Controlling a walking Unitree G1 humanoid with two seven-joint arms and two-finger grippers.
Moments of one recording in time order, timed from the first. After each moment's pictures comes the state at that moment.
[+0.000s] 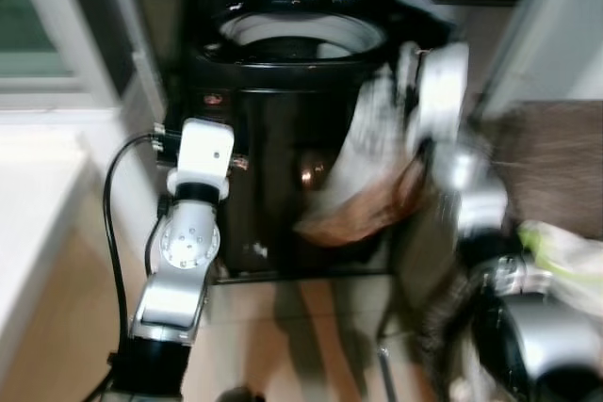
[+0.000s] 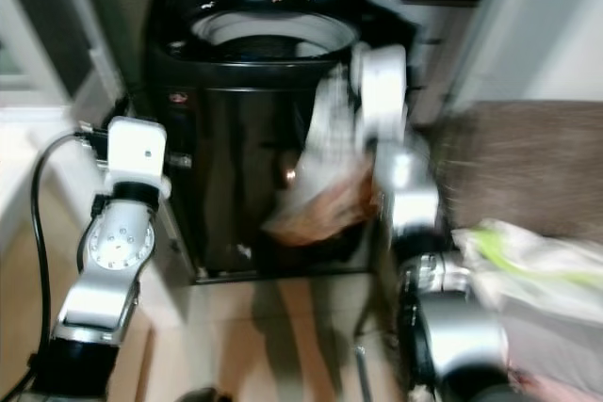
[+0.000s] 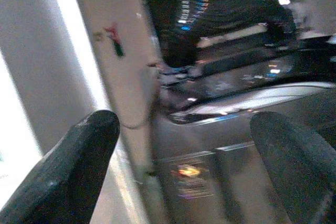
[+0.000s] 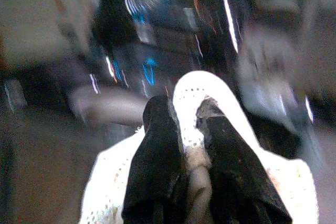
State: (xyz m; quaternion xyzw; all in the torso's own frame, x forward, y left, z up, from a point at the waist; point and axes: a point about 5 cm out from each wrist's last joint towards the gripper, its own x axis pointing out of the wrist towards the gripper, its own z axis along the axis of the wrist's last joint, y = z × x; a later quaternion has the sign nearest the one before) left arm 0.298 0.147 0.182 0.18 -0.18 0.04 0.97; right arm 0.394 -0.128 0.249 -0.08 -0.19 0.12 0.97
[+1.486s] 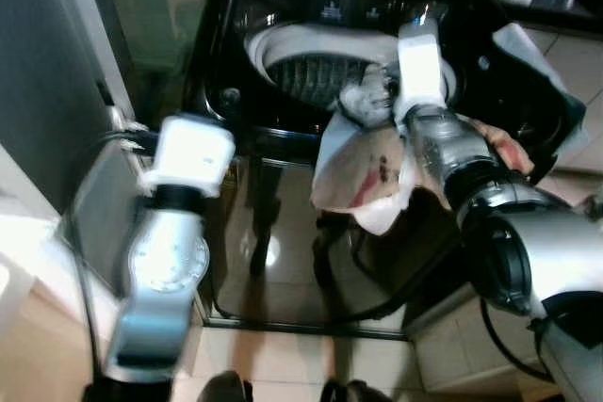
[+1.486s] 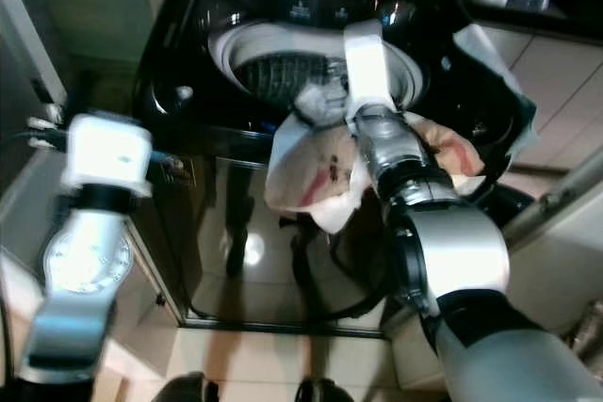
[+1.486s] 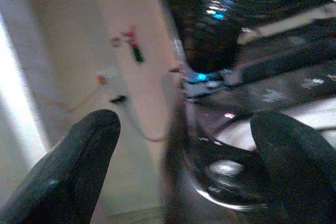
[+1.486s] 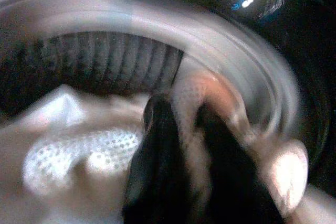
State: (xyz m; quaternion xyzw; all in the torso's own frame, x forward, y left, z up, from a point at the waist) left arm 0.260 0.136 0.211 0.22 -0.22 0.02 0.95; right arm 0.418 -0.137 0.192 -0.08 0.09 0.03 0.99
